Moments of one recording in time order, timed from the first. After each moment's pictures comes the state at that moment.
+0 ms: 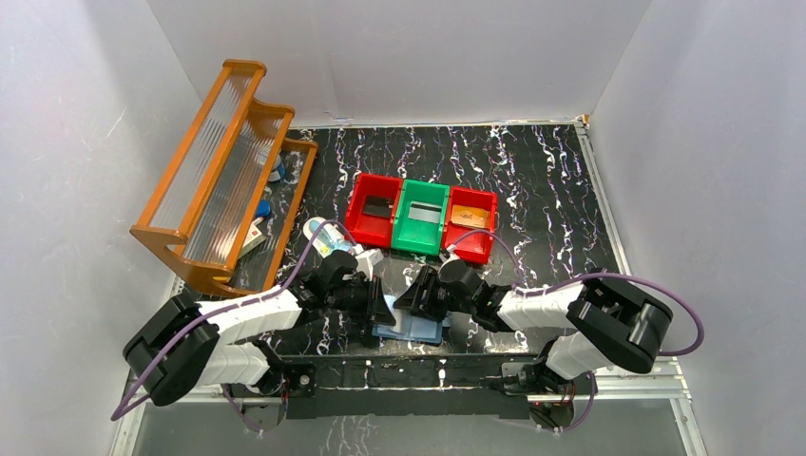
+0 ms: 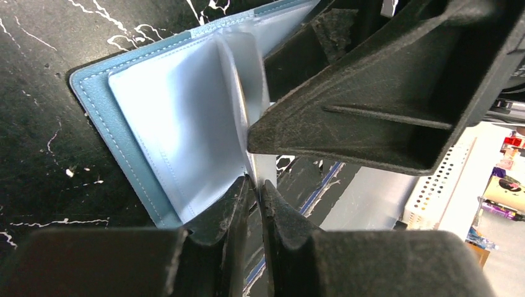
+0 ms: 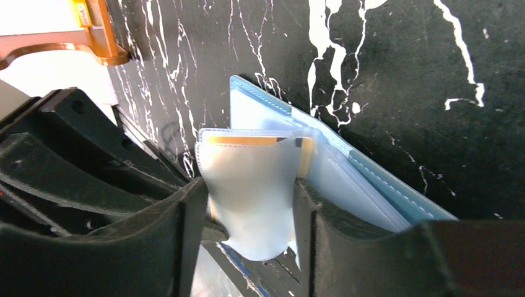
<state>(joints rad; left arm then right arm) -0.80 1.23 0.41 0.04 0.47 -0.74 0.99 1.42 0.39 0.41 -0.12 1.25</state>
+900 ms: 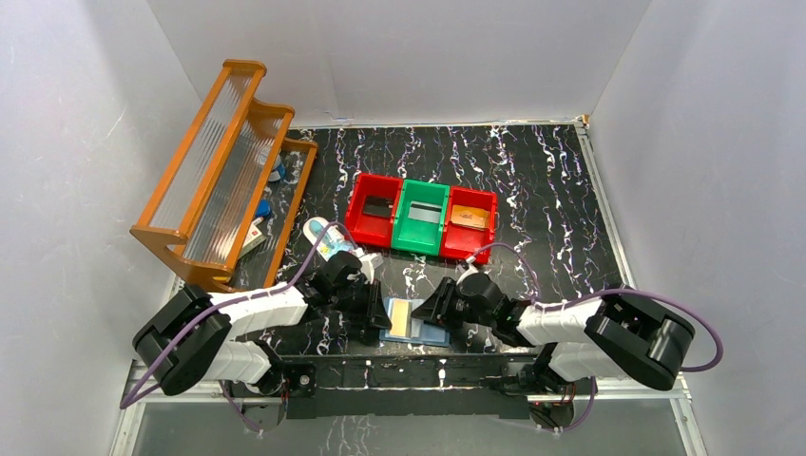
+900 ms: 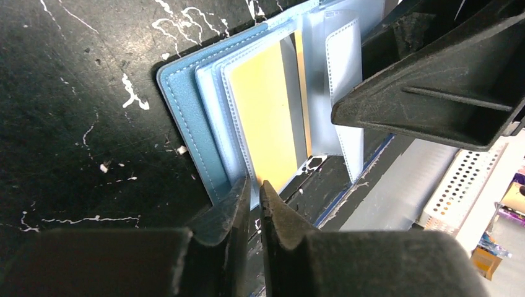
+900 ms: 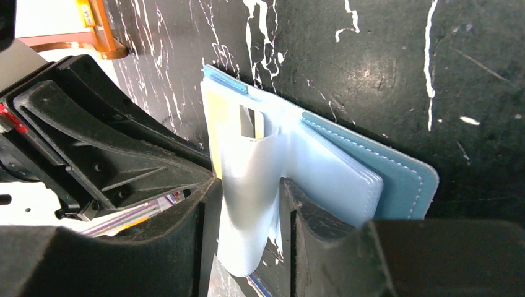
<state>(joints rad) -0.80 1.30 0.43 -0.01 0.44 -0.71 0.96 1.29 0.20 0.50 -0.13 1.28</state>
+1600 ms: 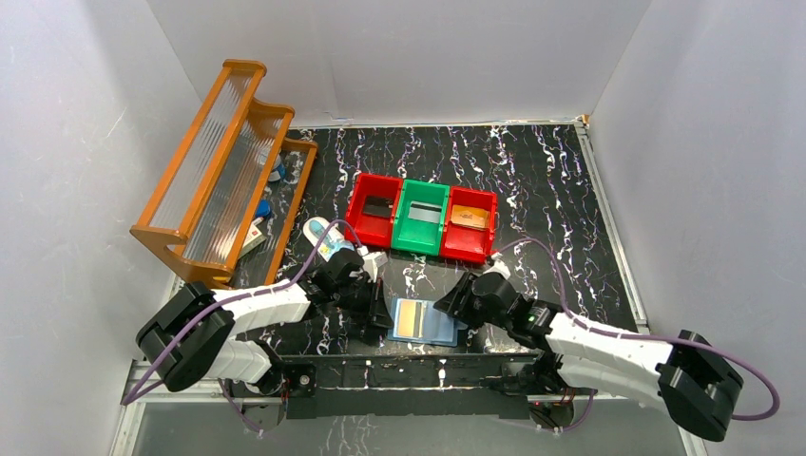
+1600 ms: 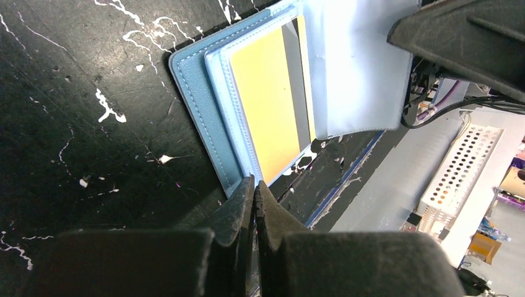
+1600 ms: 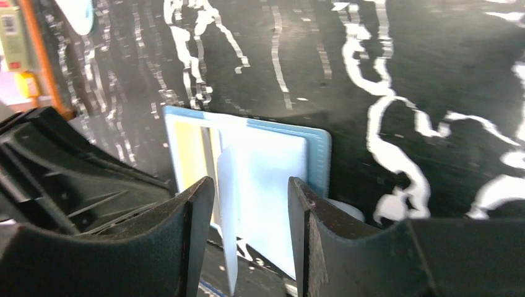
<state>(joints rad) -0.80 1.33 0.46 -0.01 0.49 -0.68 0.95 0.89 0.26 -0.08 0.12 1.23</state>
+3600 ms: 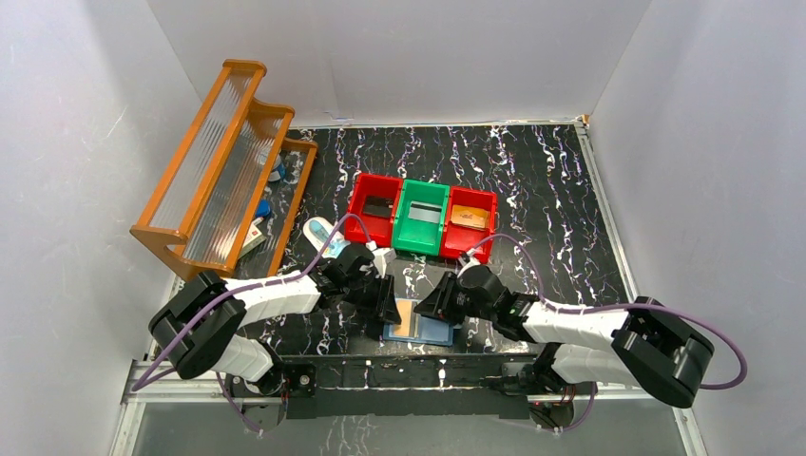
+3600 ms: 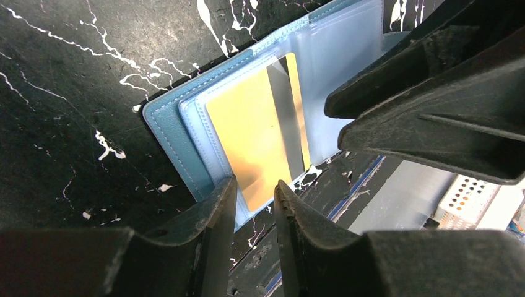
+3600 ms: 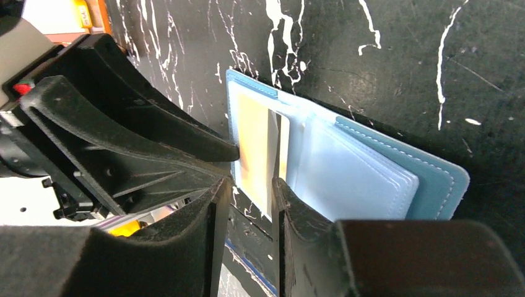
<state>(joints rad) -0.82 1.41 0.55 -0.06 0.44 -0.64 0.95 1.15 0.28 0.27 -0.12 1.22</state>
